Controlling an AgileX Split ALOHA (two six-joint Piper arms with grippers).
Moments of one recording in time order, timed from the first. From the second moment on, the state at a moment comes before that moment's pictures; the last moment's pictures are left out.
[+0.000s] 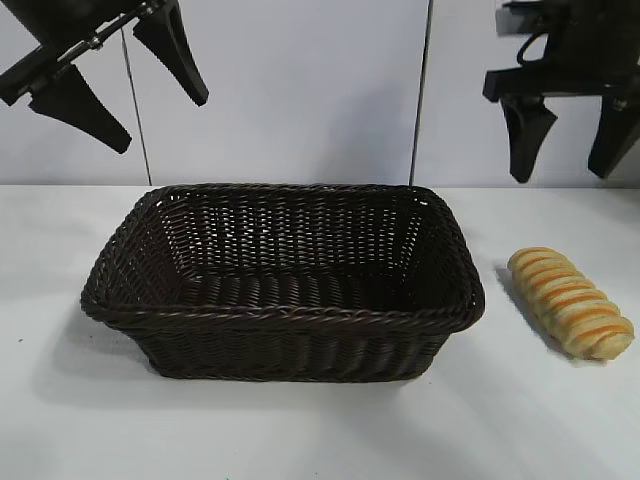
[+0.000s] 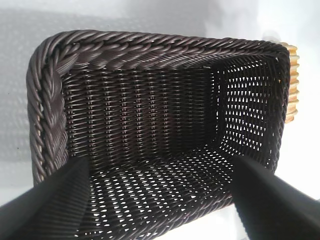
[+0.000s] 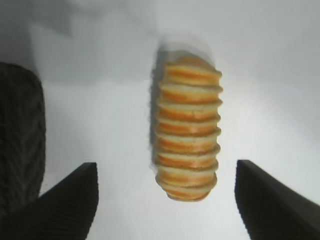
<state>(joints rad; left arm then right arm) -0.23 1.84 -1.56 -0.55 1.09 0.01 0.14 1.95 -1.55 -0.10 1.21 0.03</state>
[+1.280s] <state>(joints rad) -0.23 1.84 -1.56 -0.55 1.08 0.01 0.11 2.15 -1.53 -0.11 1.08 0.03</state>
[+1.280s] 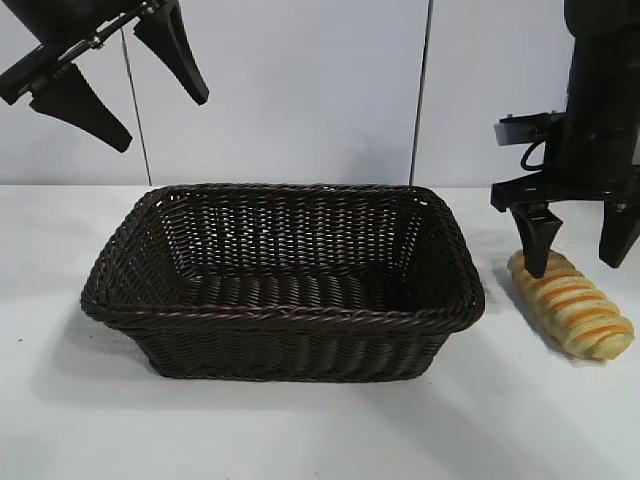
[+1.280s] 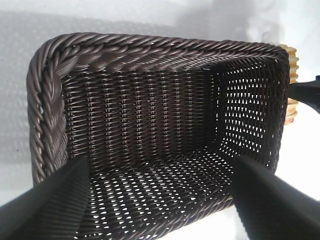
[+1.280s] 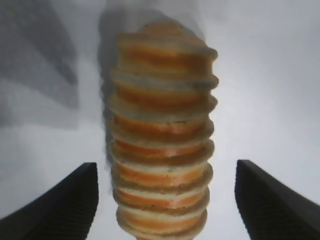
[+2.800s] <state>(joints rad) -0.23 1.84 -1.56 -0.55 1.08 0.01 0.11 1.81 -1.53 -0.07 1.18 0.03</state>
